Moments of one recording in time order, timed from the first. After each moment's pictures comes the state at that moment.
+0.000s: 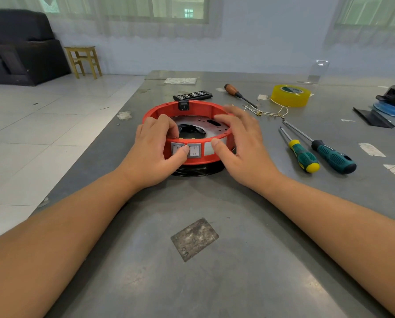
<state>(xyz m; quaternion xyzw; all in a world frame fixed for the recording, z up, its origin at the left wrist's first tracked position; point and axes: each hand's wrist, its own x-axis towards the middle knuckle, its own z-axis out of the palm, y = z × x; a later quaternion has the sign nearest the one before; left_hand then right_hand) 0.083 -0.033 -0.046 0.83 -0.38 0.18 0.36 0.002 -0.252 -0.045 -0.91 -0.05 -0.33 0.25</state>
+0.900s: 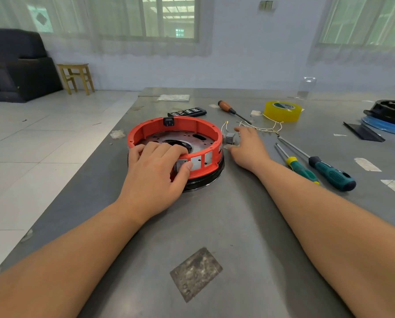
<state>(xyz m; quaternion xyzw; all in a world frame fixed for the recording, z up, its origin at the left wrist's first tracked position) 0.080 -0.047 -0.052 0.86 -0.36 0.29 0.24 0.102 -0.322 -0.048 -0.93 0.18 -0.20 0.25</state>
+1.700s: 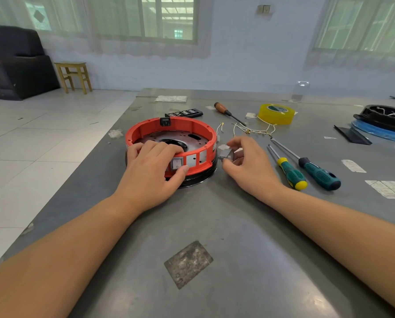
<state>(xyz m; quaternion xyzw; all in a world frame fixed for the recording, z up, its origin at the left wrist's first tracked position) 0.084 -0.043 -0.052 0.86 -0.38 0.26 0.22 0.019 -0.293 -0.049 -0.91 0.05 -0.29 0.30</state>
